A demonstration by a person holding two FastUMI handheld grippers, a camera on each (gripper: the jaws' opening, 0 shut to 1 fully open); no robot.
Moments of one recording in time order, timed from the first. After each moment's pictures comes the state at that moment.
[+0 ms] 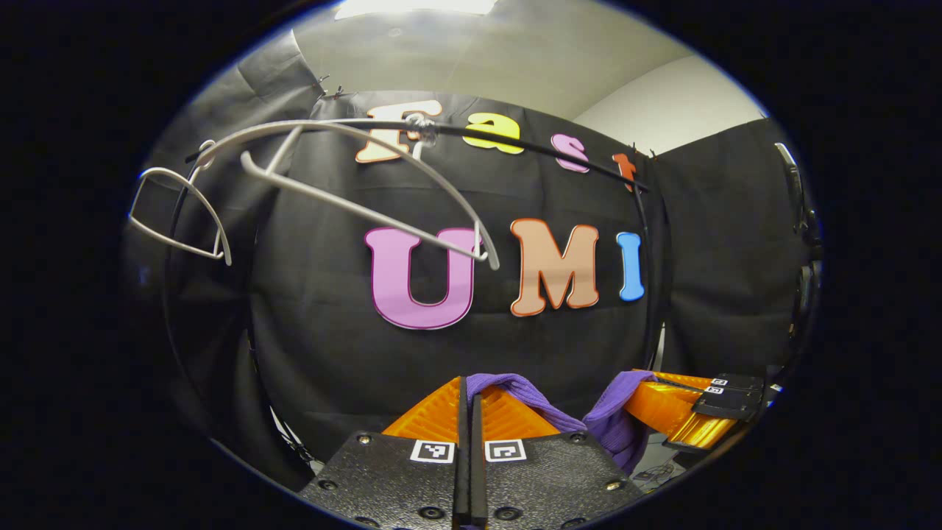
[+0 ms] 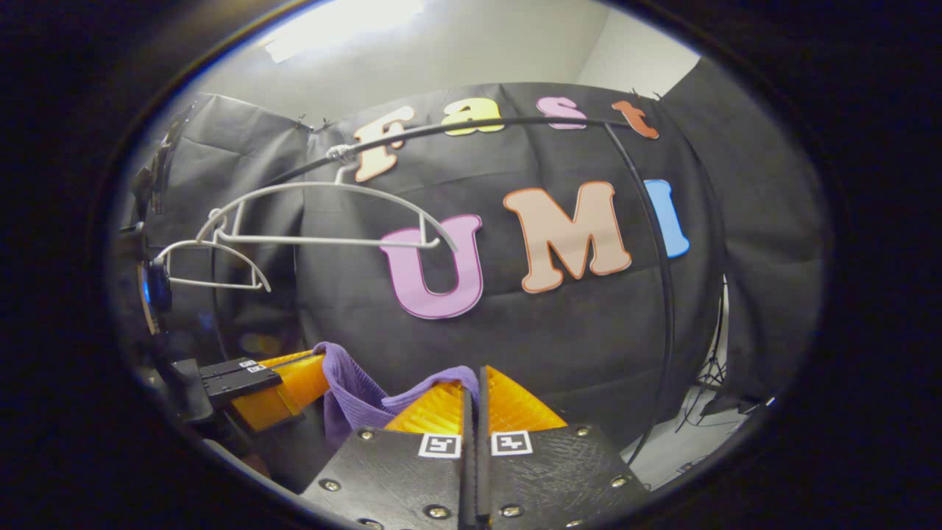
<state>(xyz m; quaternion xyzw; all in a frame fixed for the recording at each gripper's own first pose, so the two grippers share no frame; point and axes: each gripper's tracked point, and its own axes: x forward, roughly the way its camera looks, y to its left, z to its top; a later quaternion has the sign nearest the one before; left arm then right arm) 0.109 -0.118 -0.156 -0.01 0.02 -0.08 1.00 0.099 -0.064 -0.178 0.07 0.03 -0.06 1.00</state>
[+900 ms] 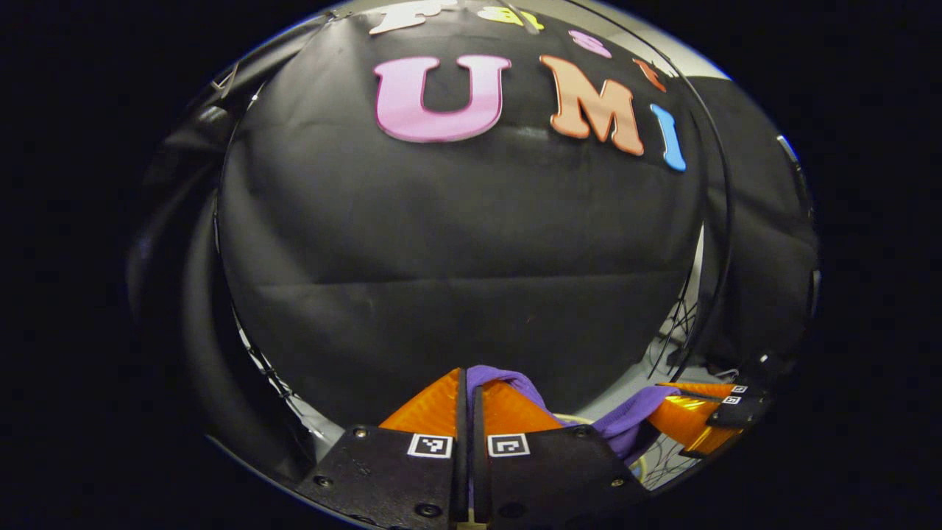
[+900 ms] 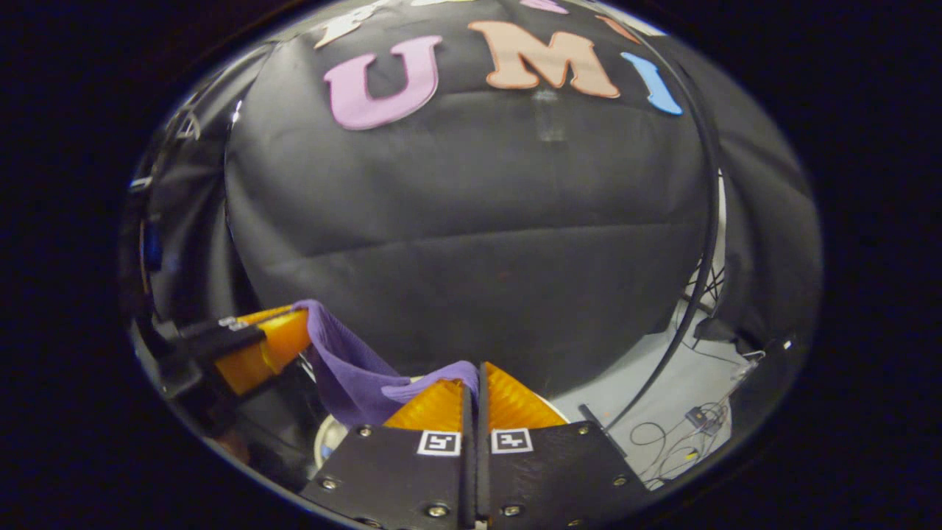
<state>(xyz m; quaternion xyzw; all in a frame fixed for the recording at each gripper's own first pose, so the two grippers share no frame) 0.181 -0.090 -0.503 0.01 0.20 -0.06 0.98 0.154 -0.090 -0.539 0.03 0.27 -0.11 0.96</state>
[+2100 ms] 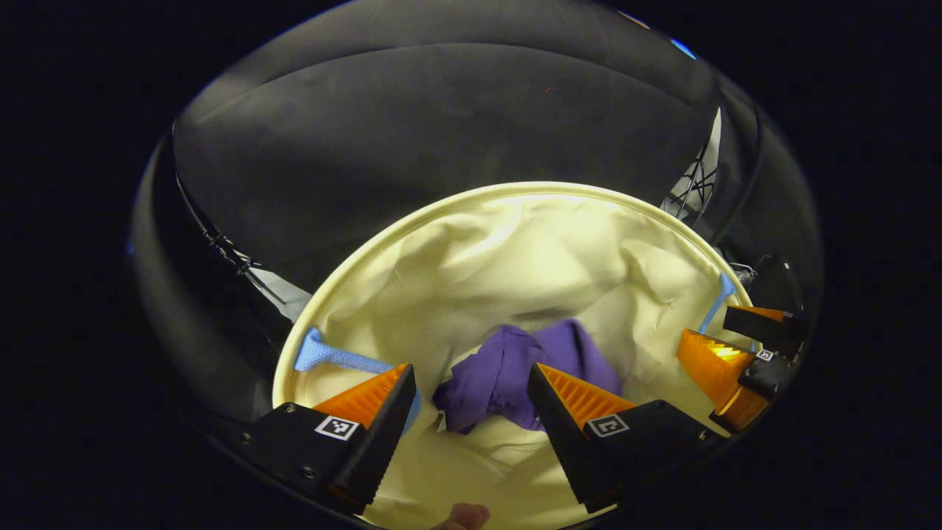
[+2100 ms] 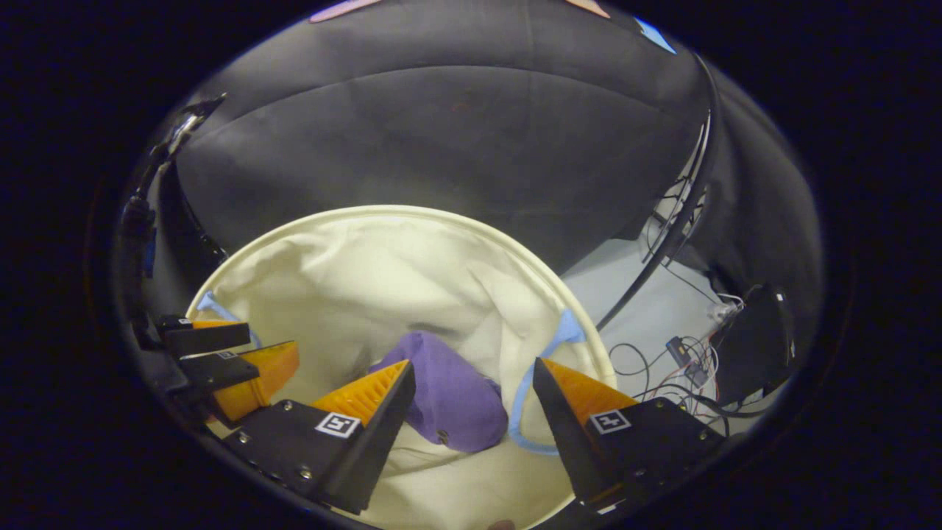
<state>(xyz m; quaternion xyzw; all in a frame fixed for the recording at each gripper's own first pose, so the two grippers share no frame) 0.118 -0.096 -0.730 0.03 0.49 -0.08 0.87 0.103 -0.109 -0.739 0.02 0.43 -0.18 0.88</state>
